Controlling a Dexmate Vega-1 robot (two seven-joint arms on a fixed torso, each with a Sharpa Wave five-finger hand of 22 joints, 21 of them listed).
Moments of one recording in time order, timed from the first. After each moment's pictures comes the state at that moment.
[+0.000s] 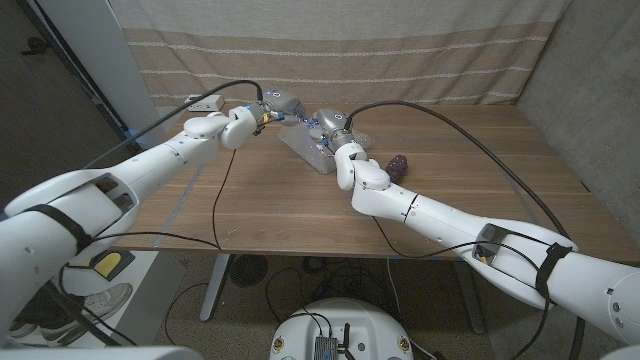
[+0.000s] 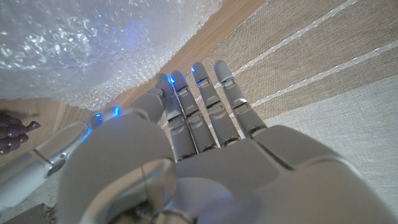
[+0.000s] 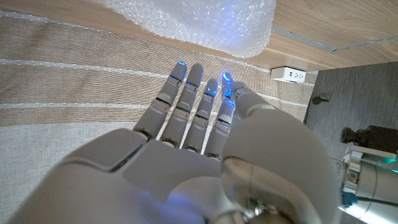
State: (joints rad) left arm 0.17 0.66 0.94 -1.13 0.74 -0.22 0.15; left_hand 0.77 0.12 0.64 -0.18 0.18 0.96 -0.05 0.27 0.19 0.87 -0.12 0.30 0.21 0.84 -0.10 0.28 0.20 0.47 0.02 0.75 0.17; right arm -0.40 -0.28 -1.08 -1.50 -0.57 -0.65 -0.26; right_hand 0.86 0.17 0.49 -0.14 0.17 0.77 -0.09 0.25 0.20 0.69 -0.04 0.32 0.25 0.71 -0.07 0.51 0.39 0.65 0.01 0.33 0.20
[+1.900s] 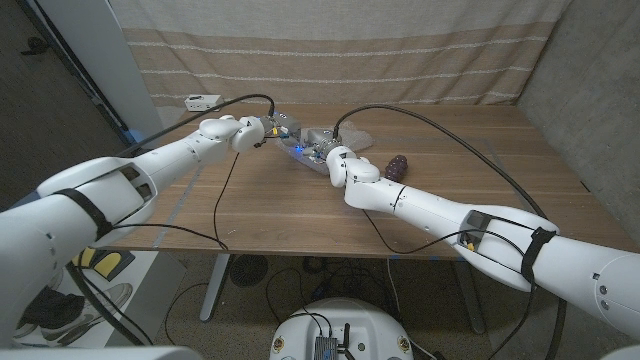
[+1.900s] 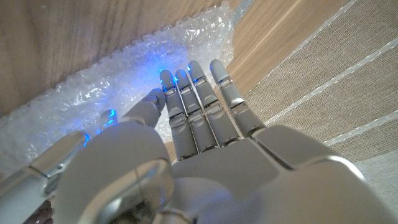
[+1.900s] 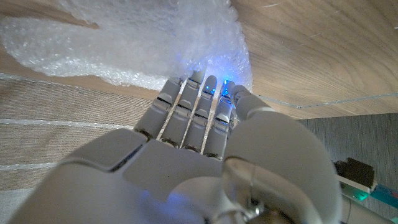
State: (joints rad) left arm 0.08 0.57 1.08 -0.95 0.80 -0.20 -0.04; left_hand 0.66 0.14 0.63 -0.12 0.18 0.96 0.01 0.19 0.19 0.87 -0.05 0.23 0.21 0.84 -0.11 0.21 0.18 0.48 0.03 0.74 0.18; right arm -0.31 -0.21 -1.14 -1.31 -0.48 -0.61 -0.06; right_hand 0.81 0.15 0.50 -0.07 0.18 0.74 -0.06 0.21 0.20 0.71 -0.01 0.34 0.27 0.77 -0.08 0.51 0.47 0.68 0.03 0.43 0.22
